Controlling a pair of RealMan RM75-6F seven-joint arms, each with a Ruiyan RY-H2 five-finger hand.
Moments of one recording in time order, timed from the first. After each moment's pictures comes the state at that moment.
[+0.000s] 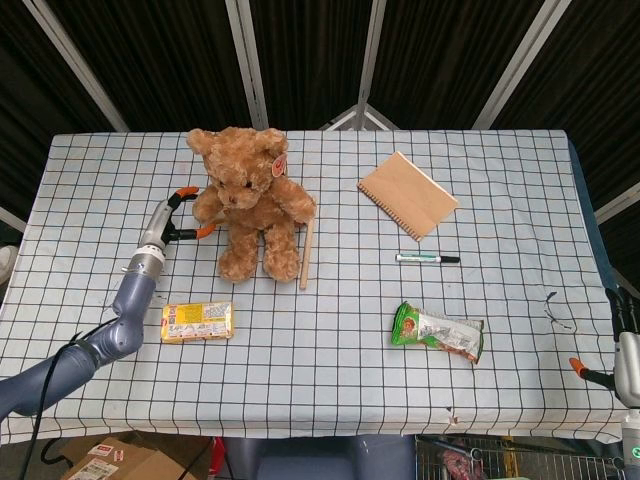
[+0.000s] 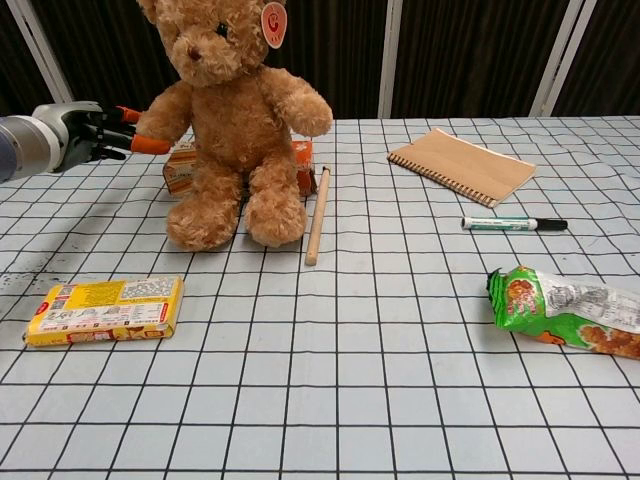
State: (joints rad) left arm -0.81 -1.64 -0.46 -1.01 0.72 0.62 -0.39; right arm 0.03 -1.08 0.13 -1.71 -1.26 1.44 -0.09
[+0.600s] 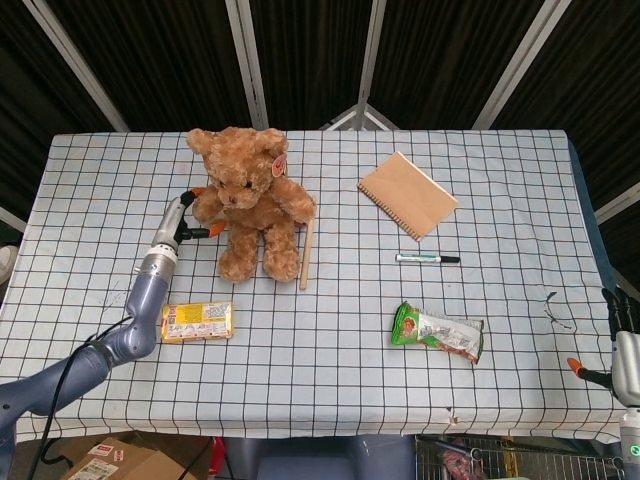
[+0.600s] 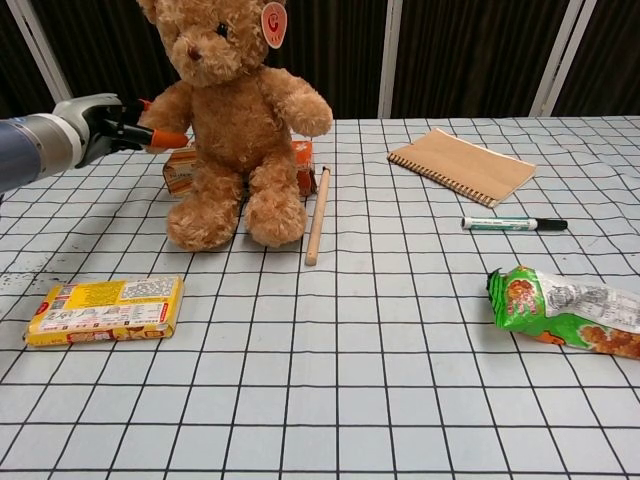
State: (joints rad) left arm -0.82 -1.69 -0.48 -1.01 0.81 0.68 -0.42; right arm 0.04 -1.08 0.13 -1.70 -1.25 1.43 -0.08
